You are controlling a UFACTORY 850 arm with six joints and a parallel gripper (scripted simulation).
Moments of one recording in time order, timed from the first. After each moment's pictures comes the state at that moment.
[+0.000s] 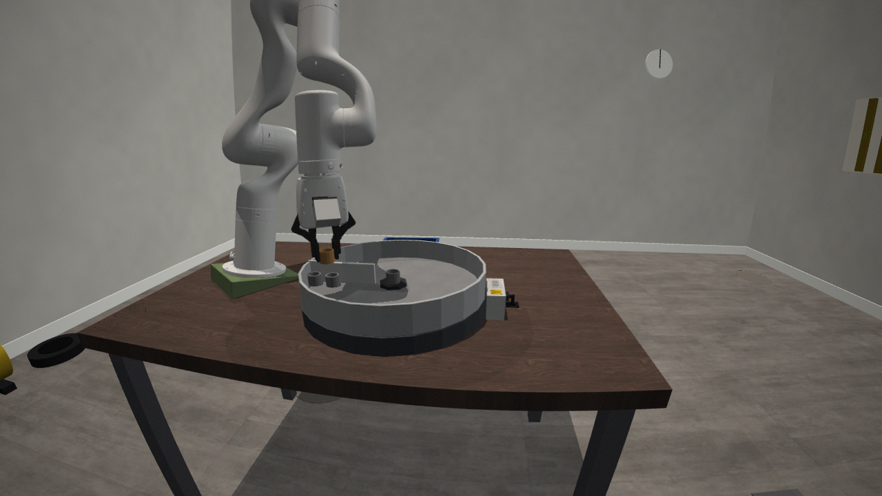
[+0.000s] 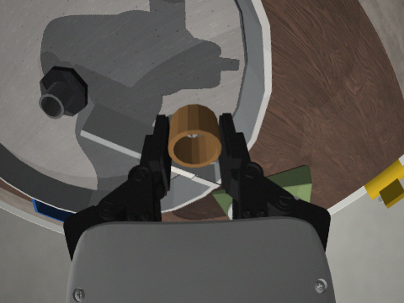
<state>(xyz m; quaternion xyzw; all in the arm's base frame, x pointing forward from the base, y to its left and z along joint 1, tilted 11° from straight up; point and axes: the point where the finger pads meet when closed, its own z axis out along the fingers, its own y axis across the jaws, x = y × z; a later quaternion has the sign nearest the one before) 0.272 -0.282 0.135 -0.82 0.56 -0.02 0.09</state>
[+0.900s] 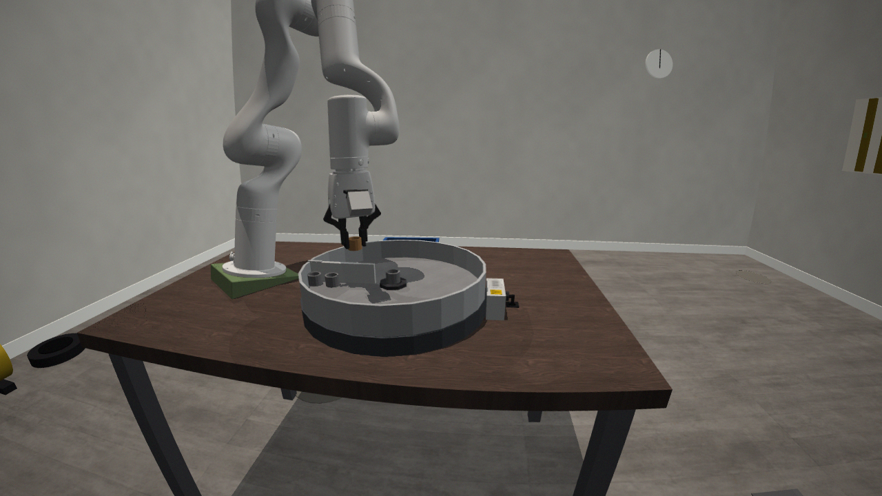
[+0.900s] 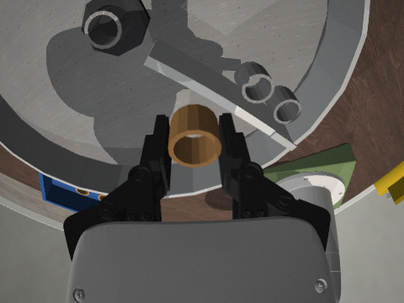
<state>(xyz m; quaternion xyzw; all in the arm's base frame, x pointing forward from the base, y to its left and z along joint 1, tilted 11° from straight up) 0.319 -0.195 0.153 -0.82 0.56 -0.02 0.09</state>
